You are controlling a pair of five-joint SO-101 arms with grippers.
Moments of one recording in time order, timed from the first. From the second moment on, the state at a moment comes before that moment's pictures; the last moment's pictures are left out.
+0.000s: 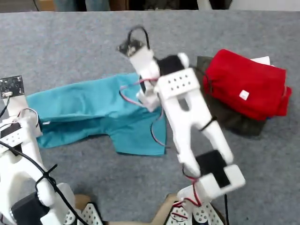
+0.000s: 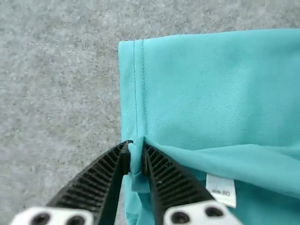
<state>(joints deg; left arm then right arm) -37.3 -24.7 55.7 31.2 -19.2 -21.8 1.5 0.3 86.9 22.6</state>
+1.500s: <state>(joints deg) -47.5 -25.2 60.3 31.2 -34.5 -21.9 -12.4 36.3 76.5 22.5</state>
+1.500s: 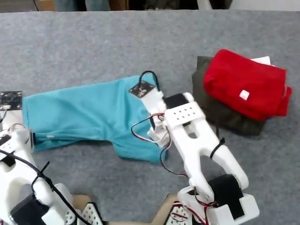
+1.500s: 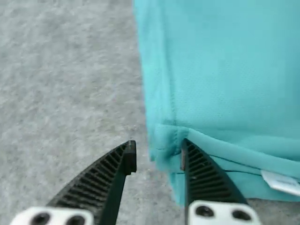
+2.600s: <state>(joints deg) -42.1 -40.3 37.8 60.5 -26.0 -22.2 26.9 -20.3 80.1 12.3</state>
